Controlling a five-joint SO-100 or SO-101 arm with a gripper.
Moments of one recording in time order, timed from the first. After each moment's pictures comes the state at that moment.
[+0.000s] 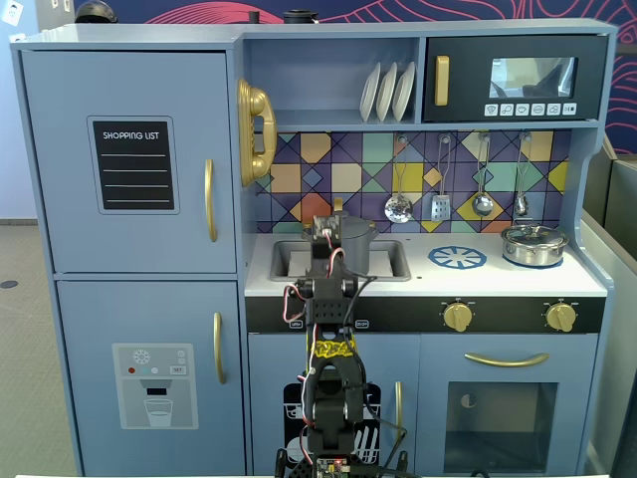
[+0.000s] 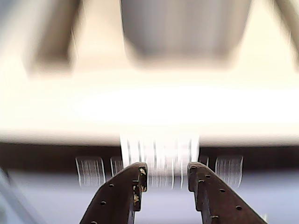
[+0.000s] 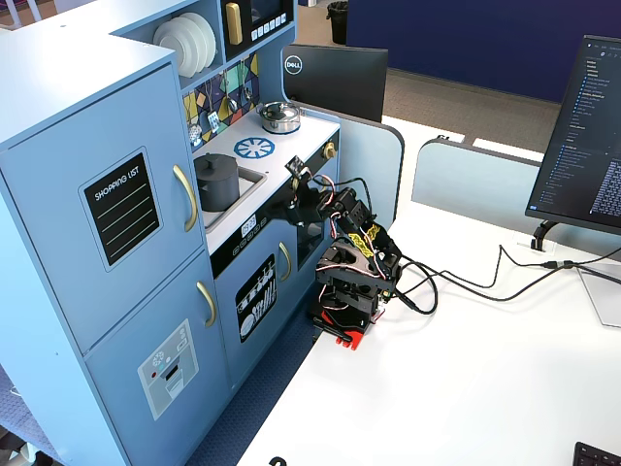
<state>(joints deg) -1.1 171.1 125.6 62.6 -93.9</state>
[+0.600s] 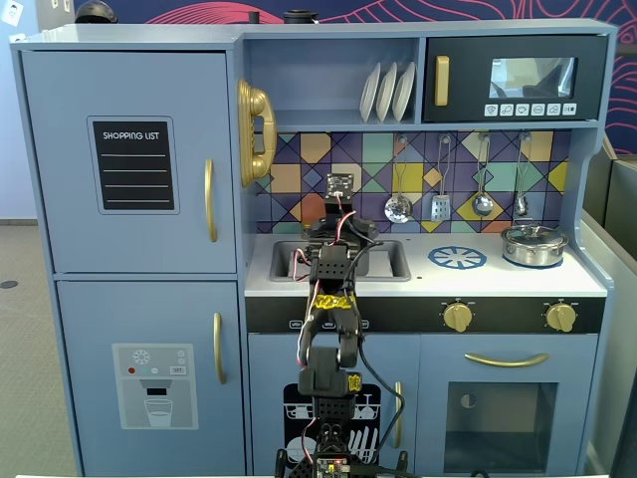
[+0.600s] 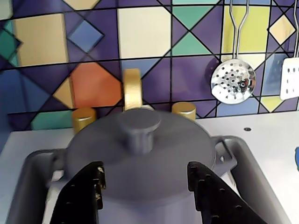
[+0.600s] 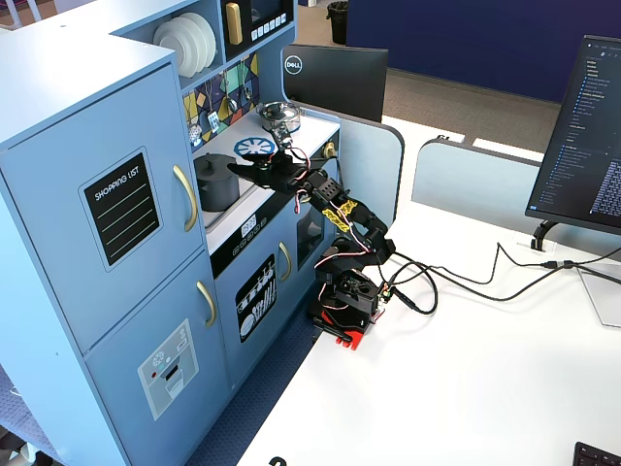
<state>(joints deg) 5.3 145.5 117.4 23.6 -91.8</state>
